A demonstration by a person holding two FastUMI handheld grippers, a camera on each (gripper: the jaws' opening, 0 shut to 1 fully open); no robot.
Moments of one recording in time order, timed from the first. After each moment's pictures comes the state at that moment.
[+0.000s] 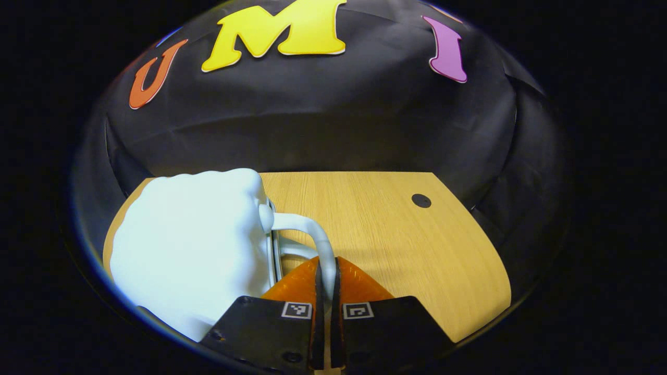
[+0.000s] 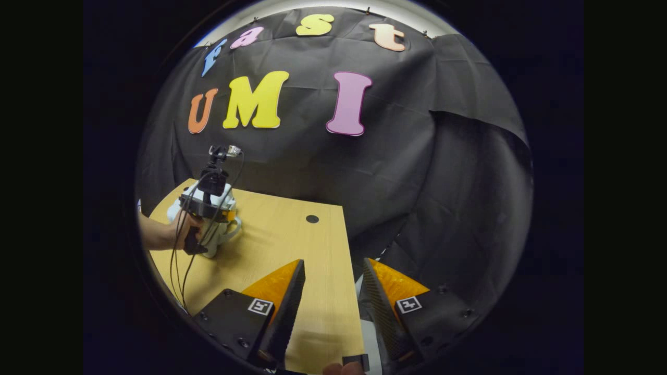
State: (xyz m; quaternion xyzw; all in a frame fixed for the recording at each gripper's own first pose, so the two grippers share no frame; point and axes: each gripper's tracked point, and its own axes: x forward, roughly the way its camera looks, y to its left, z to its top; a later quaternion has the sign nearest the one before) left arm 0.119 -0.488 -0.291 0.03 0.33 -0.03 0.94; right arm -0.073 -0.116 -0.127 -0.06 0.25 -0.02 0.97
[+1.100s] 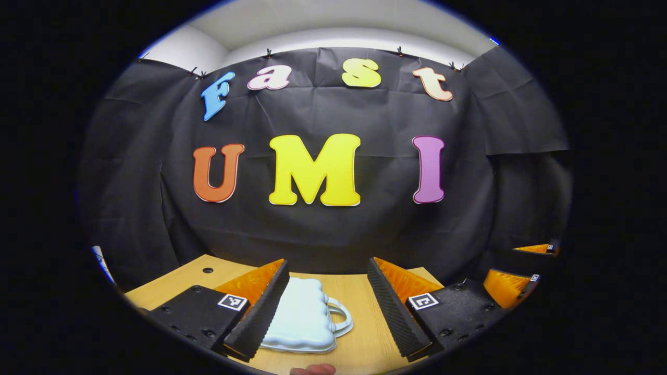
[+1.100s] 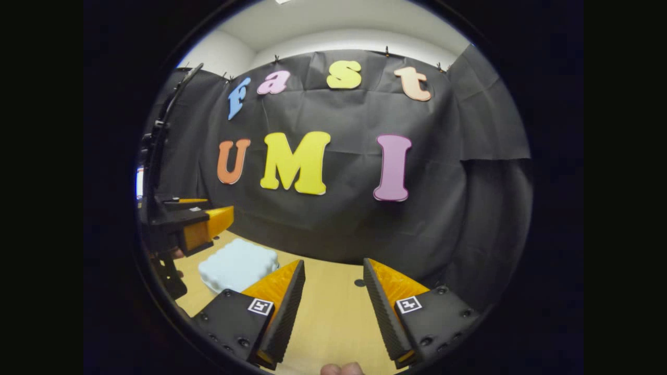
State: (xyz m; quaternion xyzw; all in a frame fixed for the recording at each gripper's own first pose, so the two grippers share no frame) left arm -0.019 -0.441 -0.020 0.01 0.04 0.03 1.00; right arm -0.026 0.023 -0.024 -0.02 0.07 0.08 0.99
